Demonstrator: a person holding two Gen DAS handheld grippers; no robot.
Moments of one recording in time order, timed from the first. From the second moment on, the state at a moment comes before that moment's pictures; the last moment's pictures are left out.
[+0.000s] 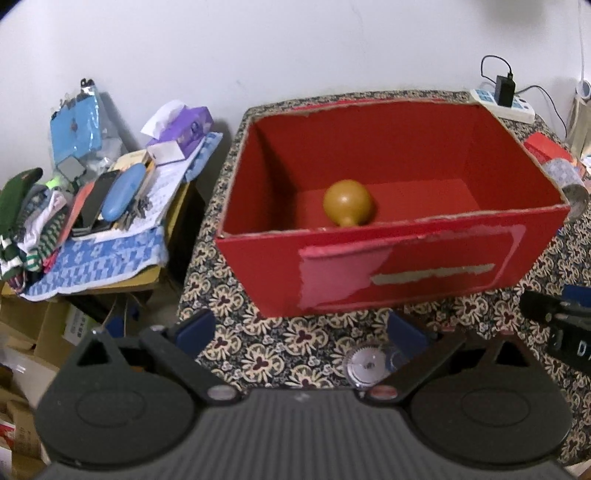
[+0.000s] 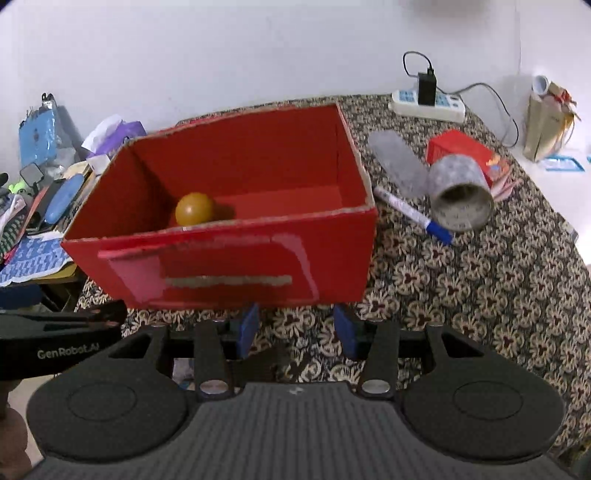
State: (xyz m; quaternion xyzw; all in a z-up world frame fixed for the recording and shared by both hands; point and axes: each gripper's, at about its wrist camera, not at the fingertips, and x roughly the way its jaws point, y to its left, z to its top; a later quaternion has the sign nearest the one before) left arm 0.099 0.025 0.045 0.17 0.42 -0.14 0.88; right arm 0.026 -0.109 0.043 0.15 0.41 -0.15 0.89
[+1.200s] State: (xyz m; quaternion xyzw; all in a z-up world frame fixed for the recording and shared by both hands) left arm 0.040 0.040 0.000 0.09 0.46 -0.38 0.80; right arm -0.036 -0.150 -0.024 0.26 0.47 -0.09 0.84
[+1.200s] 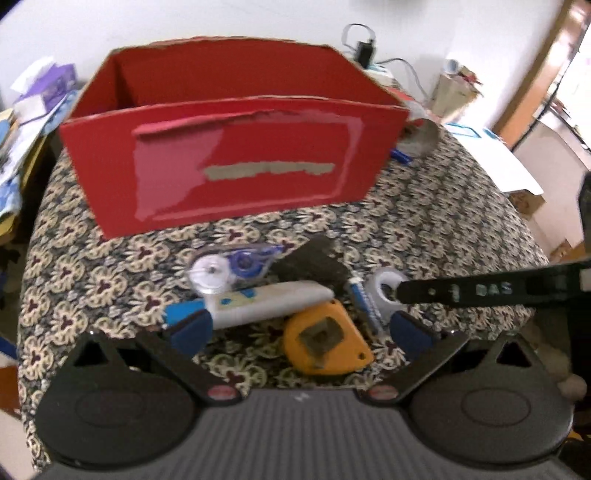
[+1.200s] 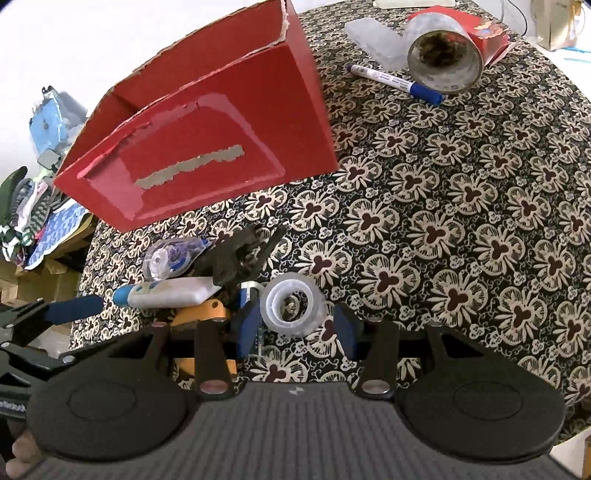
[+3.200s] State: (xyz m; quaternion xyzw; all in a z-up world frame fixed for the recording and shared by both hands) left arm 0.180 -0.039 0.068 -0.09 0.39 -0.40 0.82; right arm 0.116 -0.210 0.079 0.15 0.36 0.07 0.92
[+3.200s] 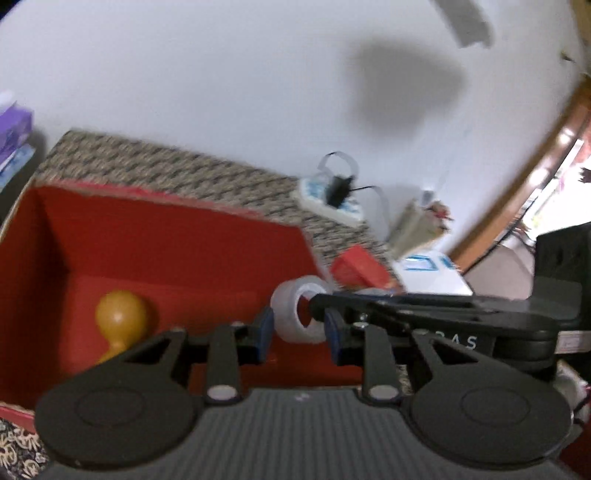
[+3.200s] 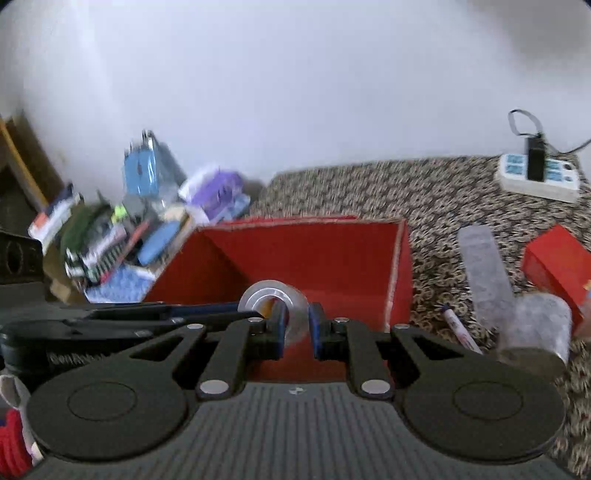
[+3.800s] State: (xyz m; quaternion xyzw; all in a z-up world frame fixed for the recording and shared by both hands) left arm 0.208 -0.047 0.022 -0.04 0.44 -0.31 0.84; right arm 0.159 -0.219 0.039 0.12 0.37 0.00 0.92
